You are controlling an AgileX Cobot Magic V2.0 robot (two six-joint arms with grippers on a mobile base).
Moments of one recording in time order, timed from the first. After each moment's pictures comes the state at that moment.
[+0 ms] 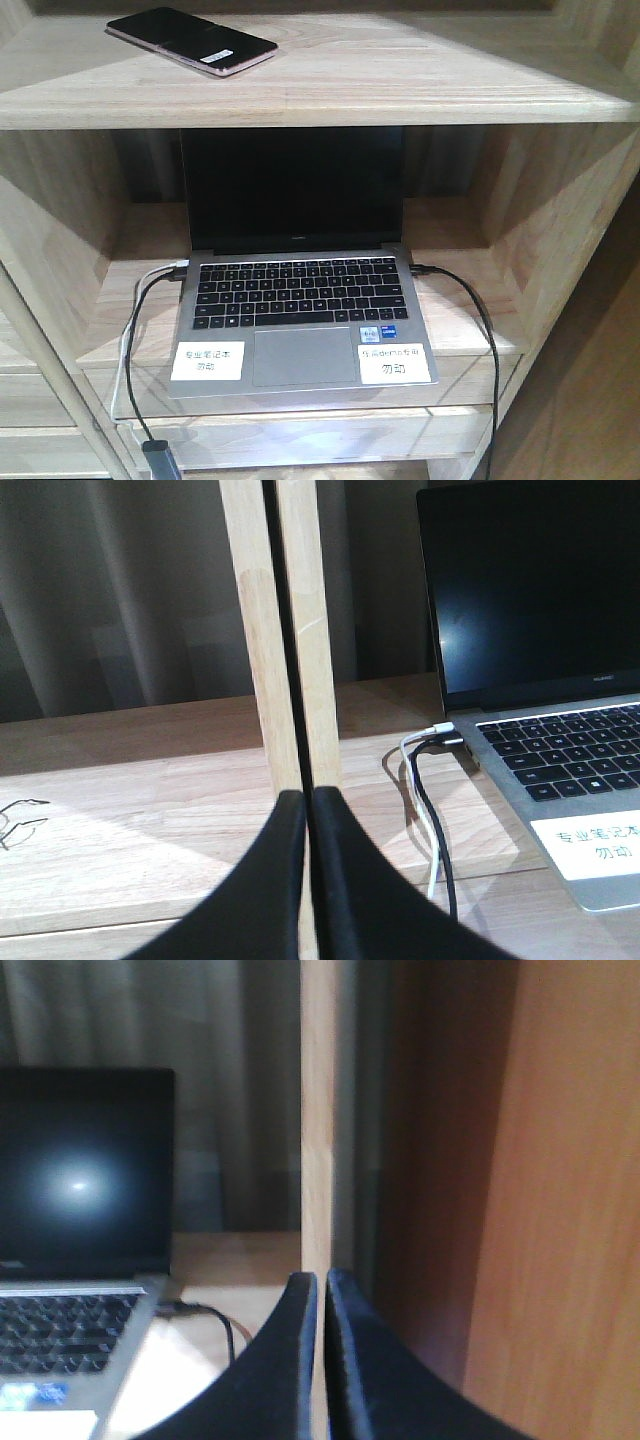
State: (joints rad) left arm -0.01 -0.01 0.03 0.06 0.19 0.04; right arm -0.02 0.01 0.03 0.05 0.04 -0.05
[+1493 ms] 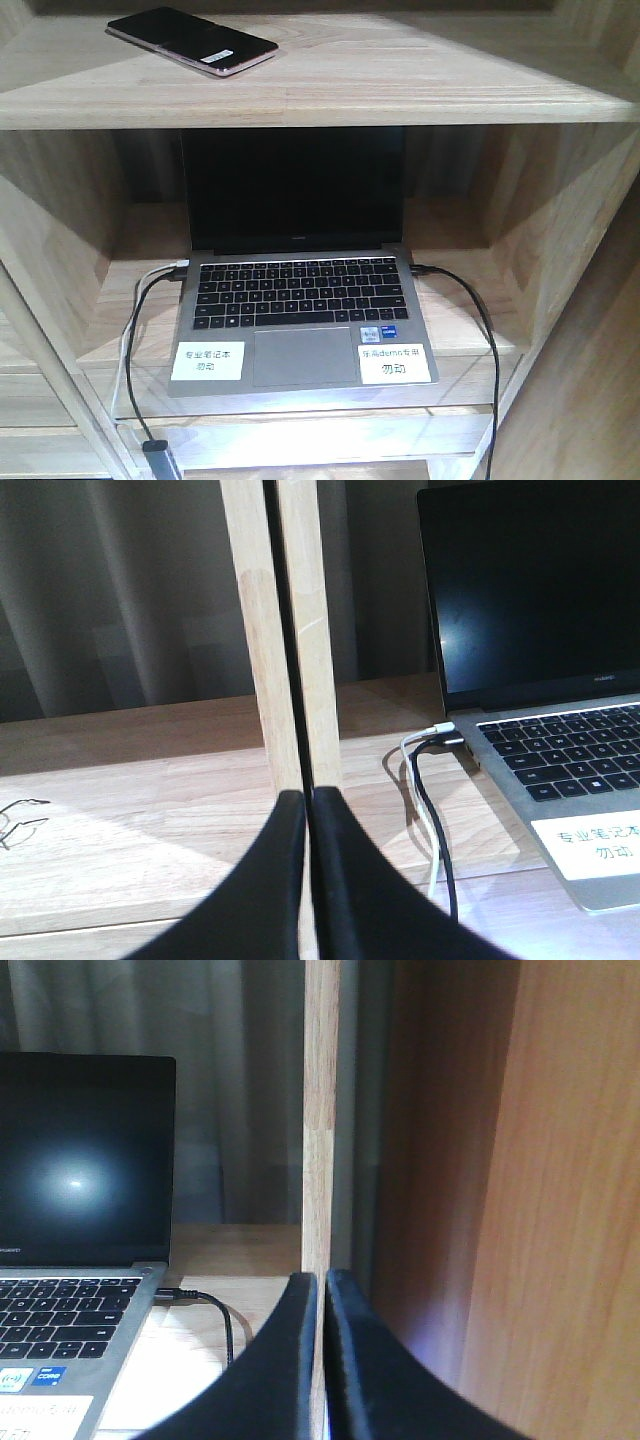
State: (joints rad) left arm -0.01 -0.01 0.03 0.06 0.19 0.04; right arm -0.02 -0.01 0.03 0.05 0.09 -0.07
